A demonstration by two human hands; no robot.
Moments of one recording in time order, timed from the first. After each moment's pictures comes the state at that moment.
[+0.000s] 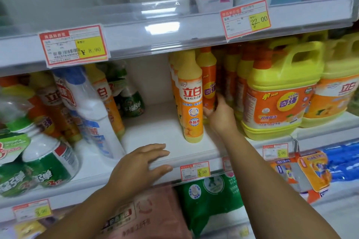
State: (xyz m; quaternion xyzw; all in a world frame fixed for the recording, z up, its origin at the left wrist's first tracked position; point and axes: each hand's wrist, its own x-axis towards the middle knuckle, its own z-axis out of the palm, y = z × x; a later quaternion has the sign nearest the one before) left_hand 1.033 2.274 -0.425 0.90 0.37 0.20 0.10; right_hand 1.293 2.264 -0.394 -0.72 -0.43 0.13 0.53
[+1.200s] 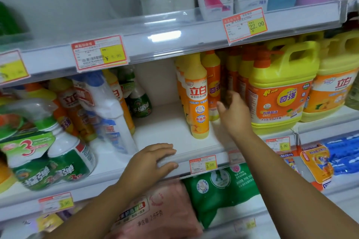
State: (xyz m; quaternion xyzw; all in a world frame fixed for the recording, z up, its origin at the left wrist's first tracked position) left_hand 1.021 2.260 -0.417 0.90 0.35 0.20 0.14; right_hand 1.283 2.225 -0.379 -0.74 -0.40 0.02 0.54
